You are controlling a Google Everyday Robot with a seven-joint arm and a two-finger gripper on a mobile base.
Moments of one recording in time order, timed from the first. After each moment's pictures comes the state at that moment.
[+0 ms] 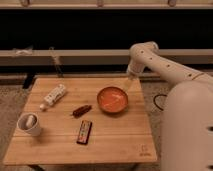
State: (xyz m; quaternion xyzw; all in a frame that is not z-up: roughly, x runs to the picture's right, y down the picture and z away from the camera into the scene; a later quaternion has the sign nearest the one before) arm 0.150 -0.044 0.869 -0.25 0.00 0.24 0.94
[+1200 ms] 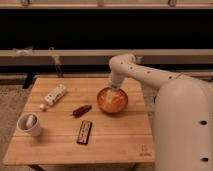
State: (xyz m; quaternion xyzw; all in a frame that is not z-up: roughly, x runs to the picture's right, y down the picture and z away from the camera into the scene) arm 0.031 0.038 0.882 -0.32 -0.06 0.14 0.94
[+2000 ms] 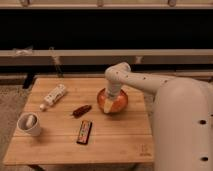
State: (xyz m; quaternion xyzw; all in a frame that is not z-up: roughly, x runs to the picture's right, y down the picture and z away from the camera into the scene) arm 0.023 0.086 0.885 -0.34 -0.04 0.15 0.93
